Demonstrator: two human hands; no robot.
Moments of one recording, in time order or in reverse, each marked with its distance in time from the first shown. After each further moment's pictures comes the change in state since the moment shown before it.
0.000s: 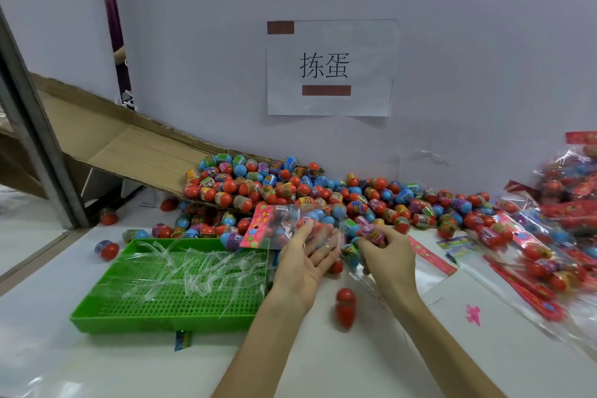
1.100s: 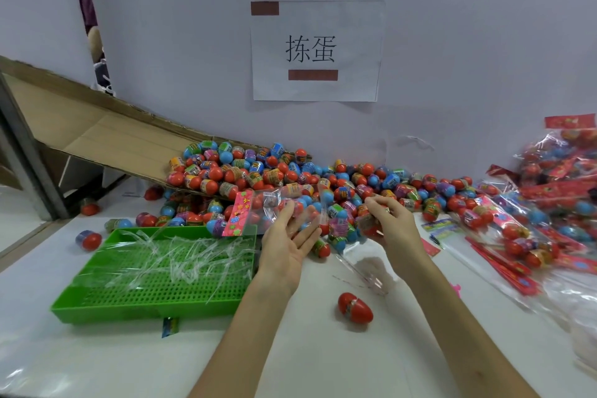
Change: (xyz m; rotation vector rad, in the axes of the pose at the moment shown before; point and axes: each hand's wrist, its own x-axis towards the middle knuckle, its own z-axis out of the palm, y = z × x) left_hand 0.001 0.003 -0.003 0.029 0.005 0.076; right_hand 0.030 -0.002 -0.031 0.300 -0.105 0.280
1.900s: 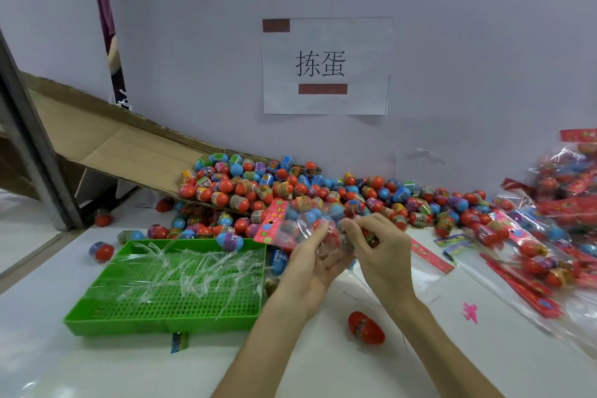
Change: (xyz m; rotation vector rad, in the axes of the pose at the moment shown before) left_hand -0.004 -0.011 0.005 0.041 -0.180 -0.155; right_hand -0.034 0.006 0.035 -0.436 0.076 -0.793
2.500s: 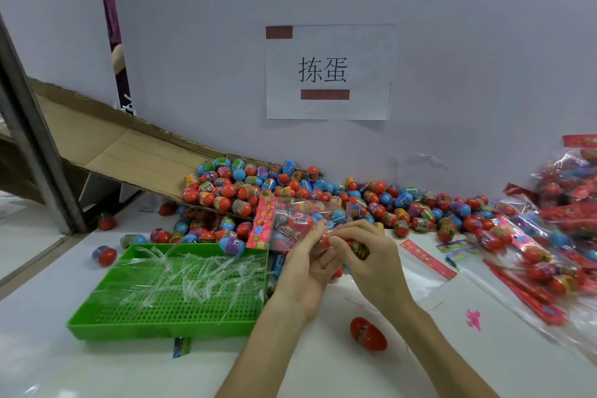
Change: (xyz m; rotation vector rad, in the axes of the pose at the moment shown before) left_hand -0.004 0.009 0.000 -0.032 -0.004 0.068; right_hand -0.003 -0.004 0.004 0.109 -0.206 -0.003
